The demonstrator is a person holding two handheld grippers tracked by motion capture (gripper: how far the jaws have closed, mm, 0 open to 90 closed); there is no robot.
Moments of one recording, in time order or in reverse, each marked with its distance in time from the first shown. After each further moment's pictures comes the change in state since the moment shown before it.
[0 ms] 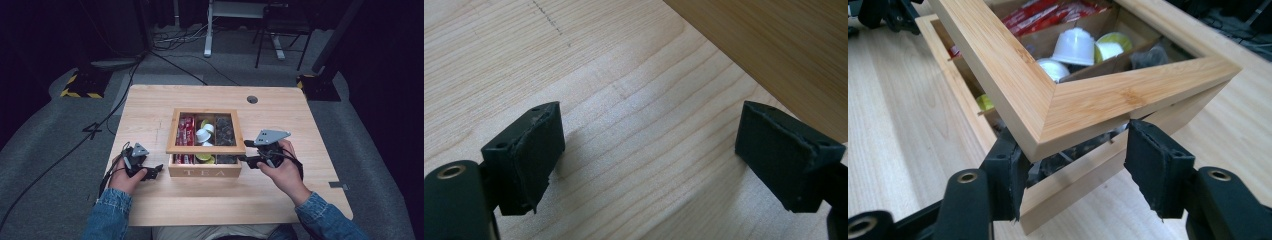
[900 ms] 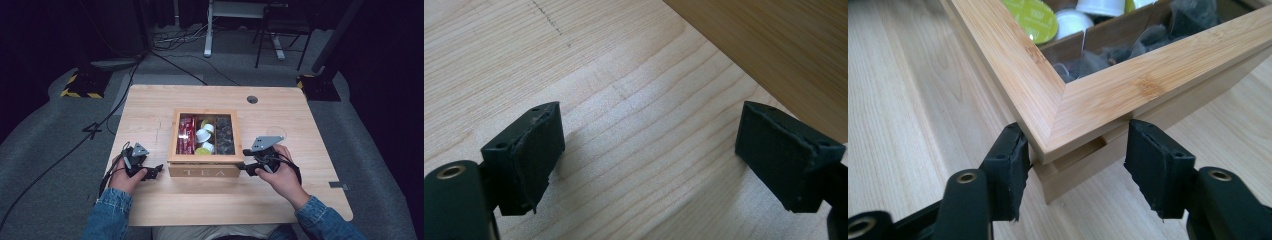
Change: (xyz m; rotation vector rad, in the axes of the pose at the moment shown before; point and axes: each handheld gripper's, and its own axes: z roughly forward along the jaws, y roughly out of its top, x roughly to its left) left arm 0.000 0.000 0.000 -0.002 -0.001 -0.003; right arm 0.006 -0.015 0.013 0.103 0.065 0.006
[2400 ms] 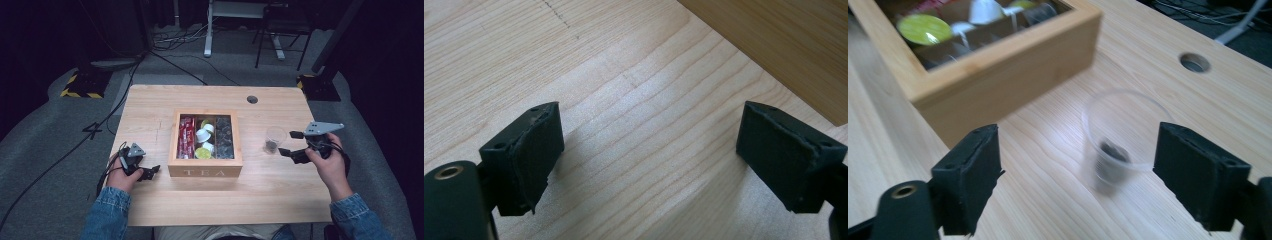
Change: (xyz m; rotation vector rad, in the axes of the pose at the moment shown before) left arm 0.010 -0.005 -0.005 0.007 -0.022 0.031; right arm -0.083 -0.049 -0.102 -0.095 -0.137 0.102
